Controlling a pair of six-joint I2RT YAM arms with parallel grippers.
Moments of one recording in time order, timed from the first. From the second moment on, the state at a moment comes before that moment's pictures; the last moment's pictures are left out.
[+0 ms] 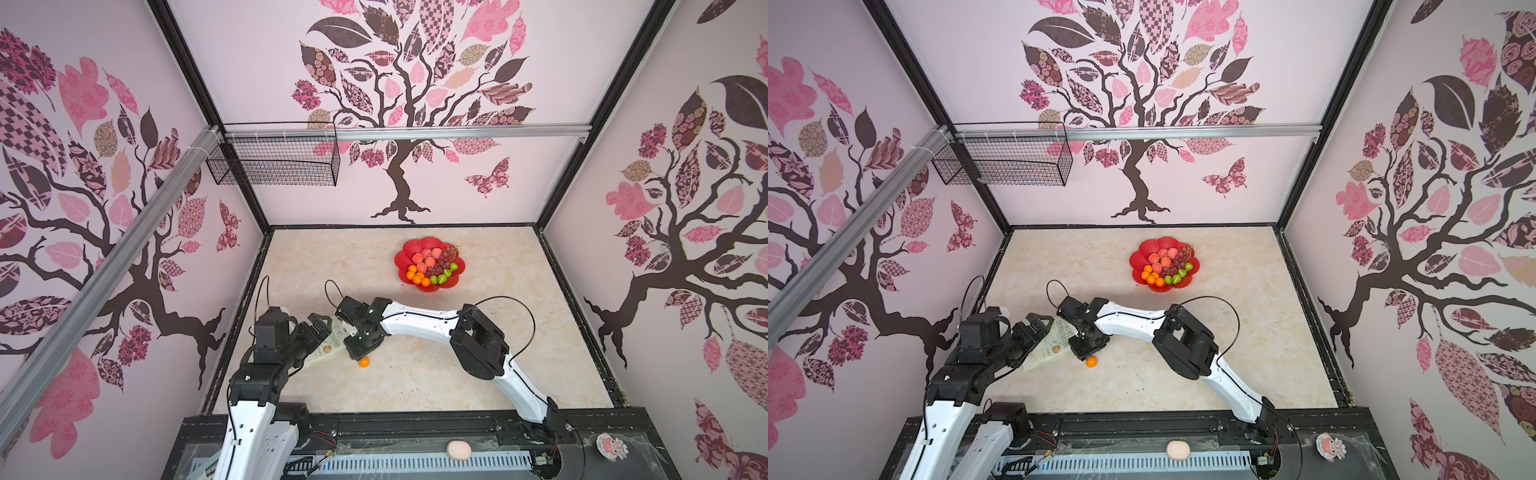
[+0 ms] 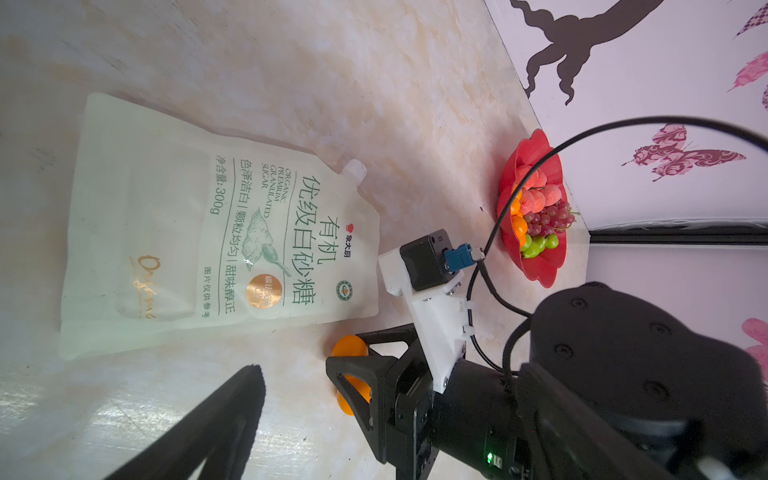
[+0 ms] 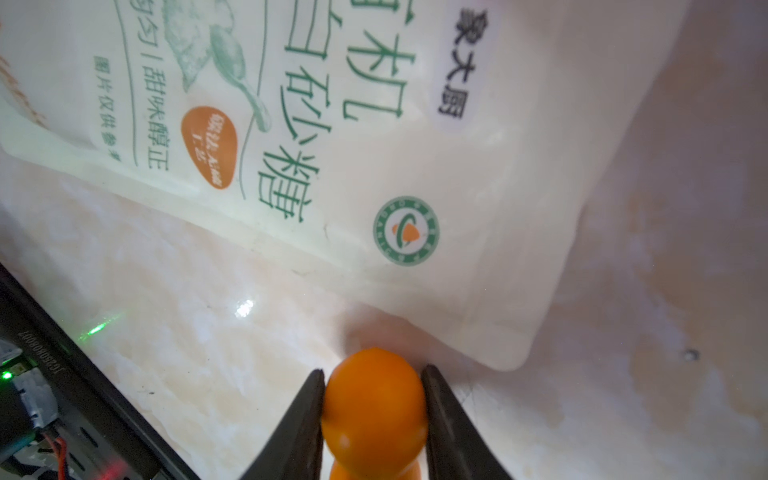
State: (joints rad) left arm -0.05 0.57 0.62 -0.80 0.23 -0.81; right arm 1.09 2.32 1.88 -0.82 -0.20 0.42
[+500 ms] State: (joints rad) left arm -0.08 0.71 0.67 -0.77 0.29 -0.65; right arm 1.02 2.31 1.92 -0.83 -0.21 0.42
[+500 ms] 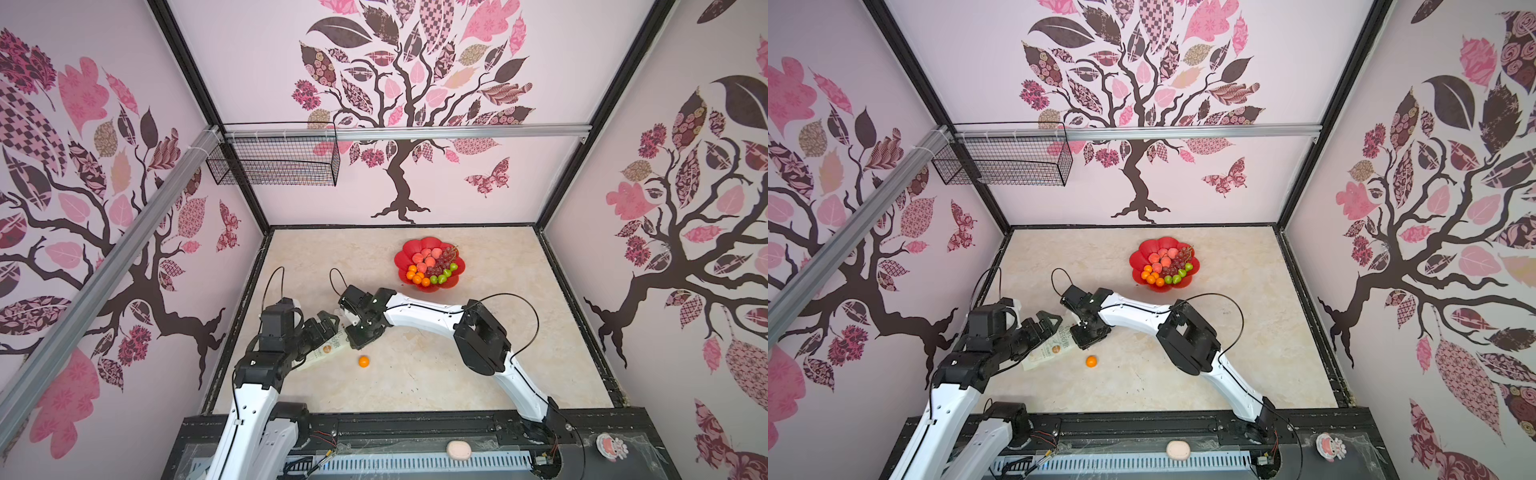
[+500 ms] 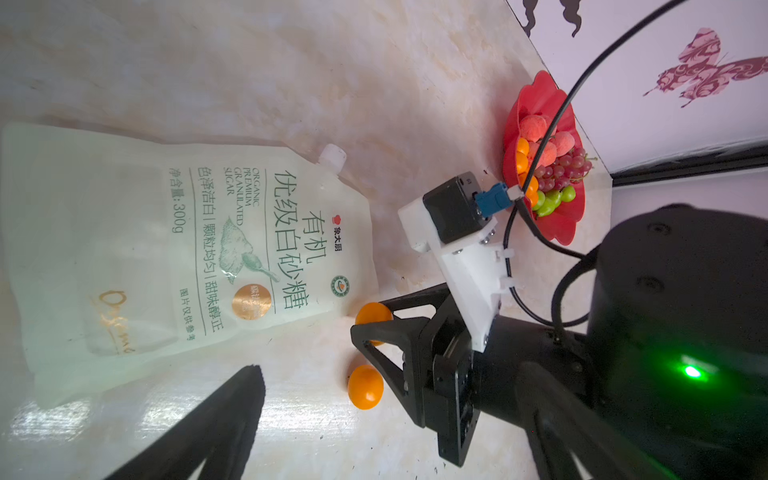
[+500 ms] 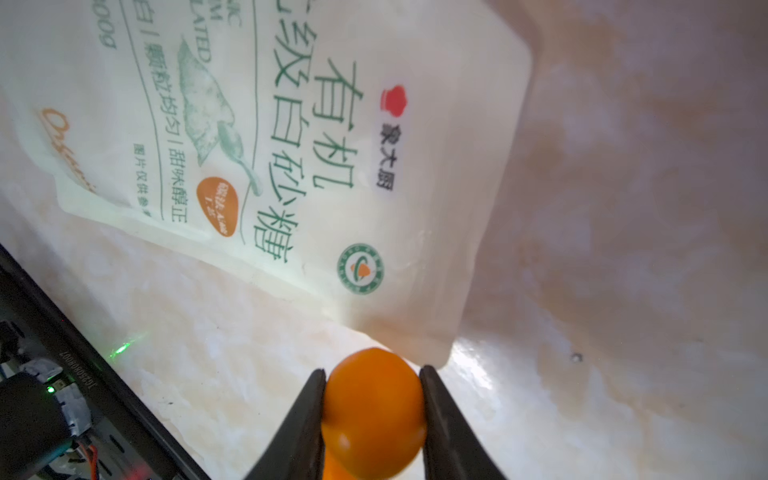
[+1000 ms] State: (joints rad) left arm -0.24 0.99 0.76 -0.56 0.32 -0.58; right arm 0.81 2.07 1.72 -0.78 -0.19 0.44
